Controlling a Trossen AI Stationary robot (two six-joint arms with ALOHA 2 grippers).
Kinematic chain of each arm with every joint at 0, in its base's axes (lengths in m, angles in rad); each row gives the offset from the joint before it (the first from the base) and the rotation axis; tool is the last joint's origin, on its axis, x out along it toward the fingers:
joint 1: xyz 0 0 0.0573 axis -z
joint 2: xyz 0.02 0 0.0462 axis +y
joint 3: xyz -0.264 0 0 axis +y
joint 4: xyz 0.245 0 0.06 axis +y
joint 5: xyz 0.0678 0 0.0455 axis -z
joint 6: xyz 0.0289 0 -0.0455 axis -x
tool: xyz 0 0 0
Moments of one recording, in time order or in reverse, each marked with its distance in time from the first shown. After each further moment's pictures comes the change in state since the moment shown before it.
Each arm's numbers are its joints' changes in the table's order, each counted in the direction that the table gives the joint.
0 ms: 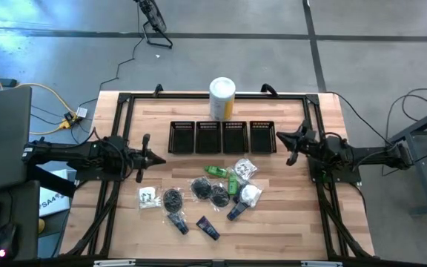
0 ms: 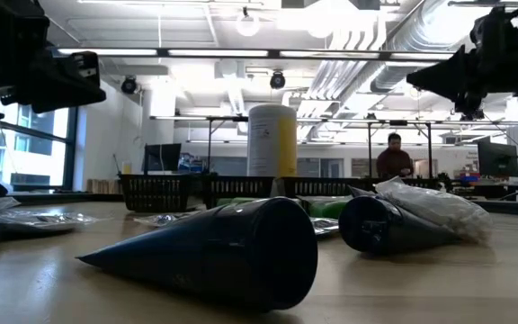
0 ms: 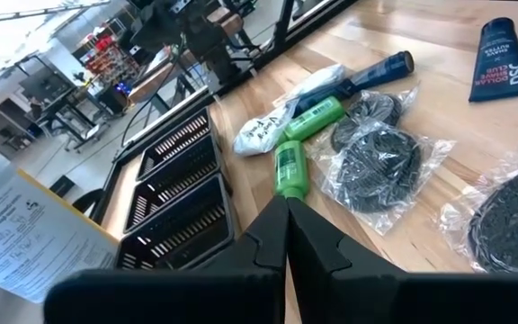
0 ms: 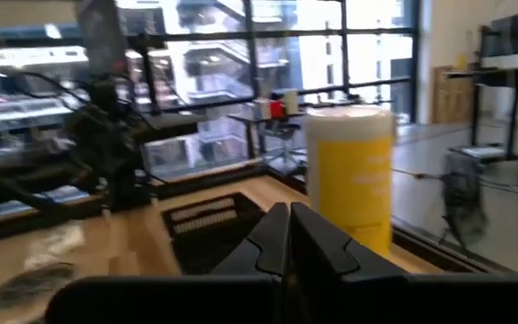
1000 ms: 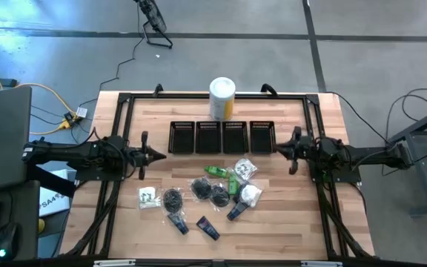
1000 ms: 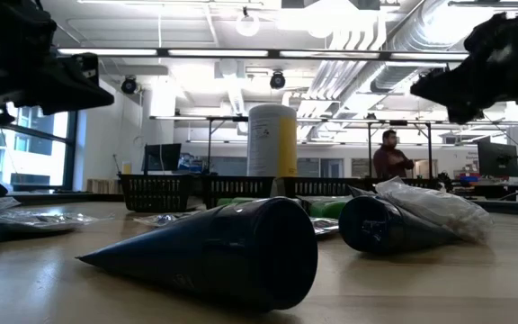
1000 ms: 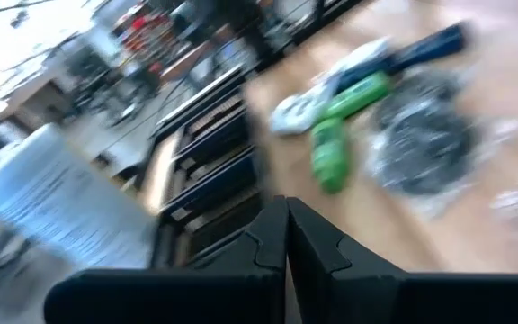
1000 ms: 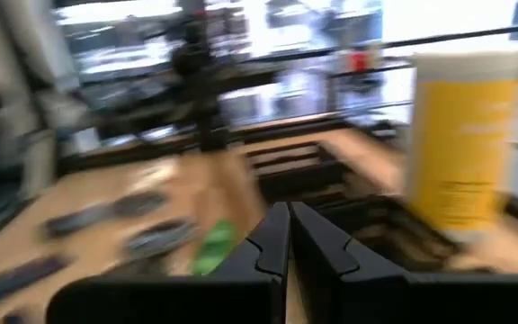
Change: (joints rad) left arm 0.000 0.000 0.000 -0.010 -0.158 -0.017; right arm 0.000 0.000 0.000 0.124 -0.309 -0.048
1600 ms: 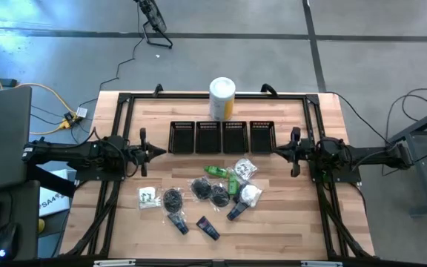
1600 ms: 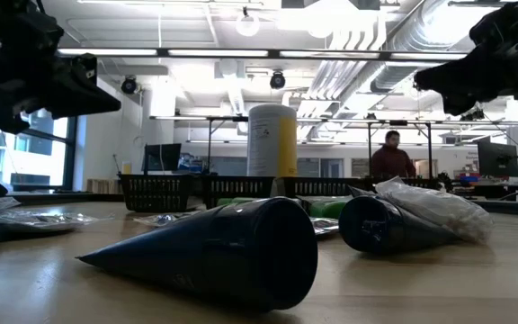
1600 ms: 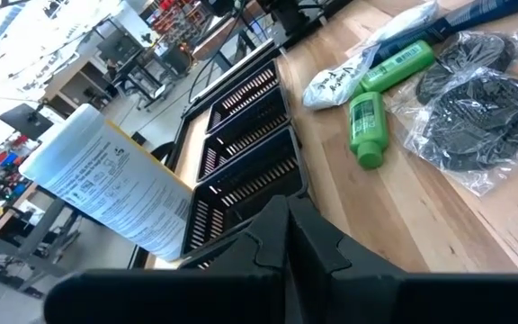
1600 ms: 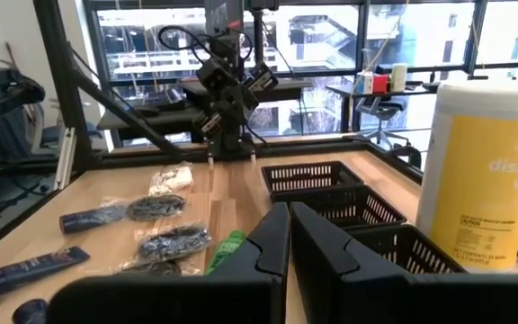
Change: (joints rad) left arm 0.000 0.000 0.000 0.003 -0.084 -0.030; right arm 0.000 0.000 0.000 -0.052 -0.033 0.073
